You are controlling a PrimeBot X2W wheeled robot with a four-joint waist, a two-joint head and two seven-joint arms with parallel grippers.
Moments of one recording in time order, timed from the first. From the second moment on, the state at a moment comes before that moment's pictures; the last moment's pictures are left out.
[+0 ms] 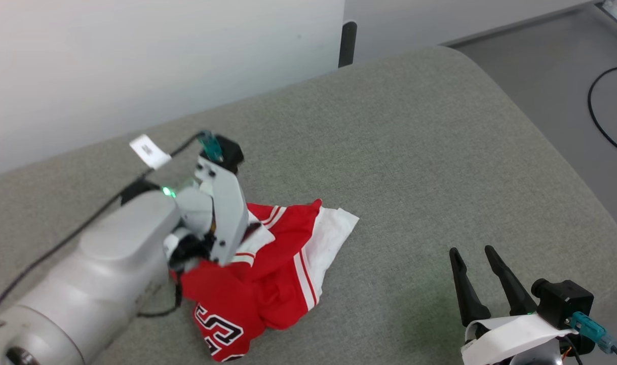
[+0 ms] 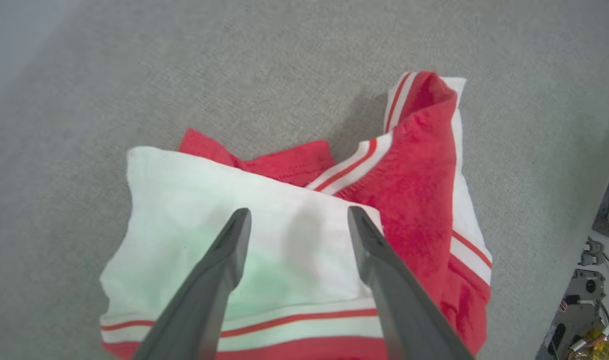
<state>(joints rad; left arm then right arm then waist) -1.04 0.47 -1.25 0.71 -1.16 -0.12 0.47 -0.07 -0.05 0.12 0.16 0.32 0.13 -0.15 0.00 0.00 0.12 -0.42</state>
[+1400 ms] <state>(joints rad) -1.04 0.61 -1.26 0.51 -1.19 -0.13 0.64 -0.07 -0.05 0.10 0.18 0.33 0.13 -0.16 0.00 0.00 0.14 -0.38</state>
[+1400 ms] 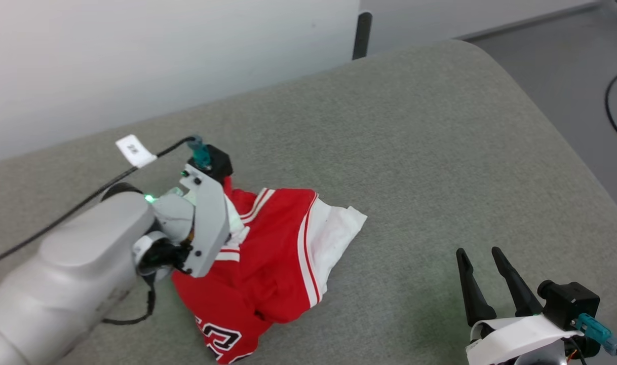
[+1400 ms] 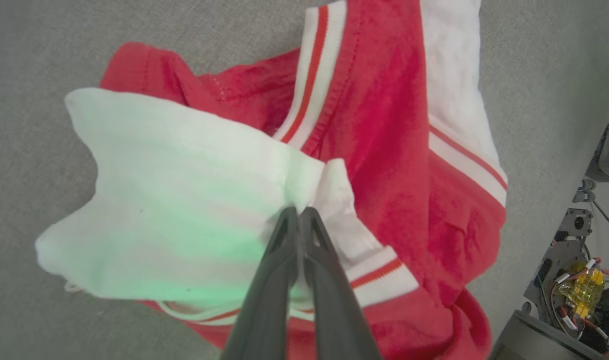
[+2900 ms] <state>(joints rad) -0.98 0.73 -1.21 0.55 -1.13 0.01 0.47 -0.02 -0.05 0.08 0.10 0.29 0.13 -0.09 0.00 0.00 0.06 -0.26</state>
